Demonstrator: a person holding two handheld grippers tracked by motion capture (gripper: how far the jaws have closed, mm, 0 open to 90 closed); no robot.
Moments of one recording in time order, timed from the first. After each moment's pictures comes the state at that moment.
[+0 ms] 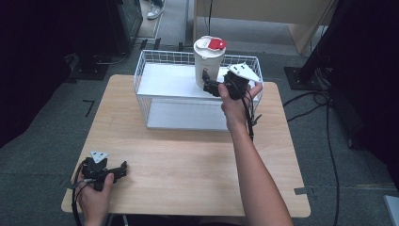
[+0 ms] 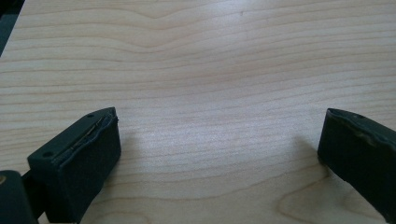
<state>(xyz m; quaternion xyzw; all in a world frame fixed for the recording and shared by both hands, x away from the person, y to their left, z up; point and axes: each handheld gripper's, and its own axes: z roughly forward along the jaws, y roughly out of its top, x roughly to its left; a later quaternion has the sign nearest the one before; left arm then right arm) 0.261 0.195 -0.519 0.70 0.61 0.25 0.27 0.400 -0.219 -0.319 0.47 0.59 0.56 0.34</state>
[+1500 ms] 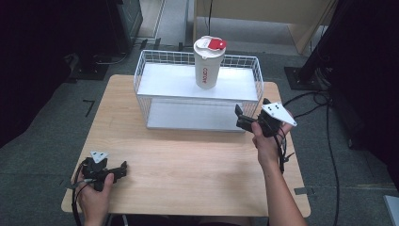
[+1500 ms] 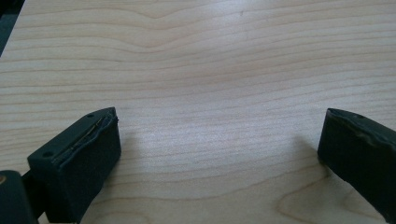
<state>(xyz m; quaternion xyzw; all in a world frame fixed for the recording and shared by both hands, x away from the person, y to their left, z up) 0.261 0.195 -0.519 0.70 0.61 0.25 0.27 0.316 -0.305 -0.376 0.49 0.59 0.52 0.38</state>
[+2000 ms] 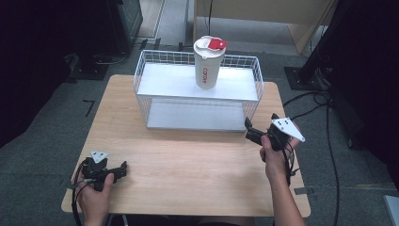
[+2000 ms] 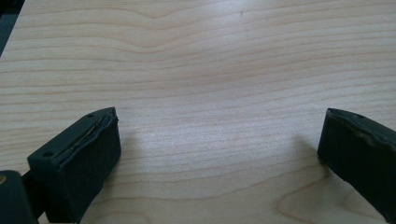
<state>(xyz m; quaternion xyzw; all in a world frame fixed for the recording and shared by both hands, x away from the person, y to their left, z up) 0.261 0.195 -0.519 0.70 0.61 0.25 0.27 0.293 -0.335 -0.414 0.53 0.57 0.50 0.37</state>
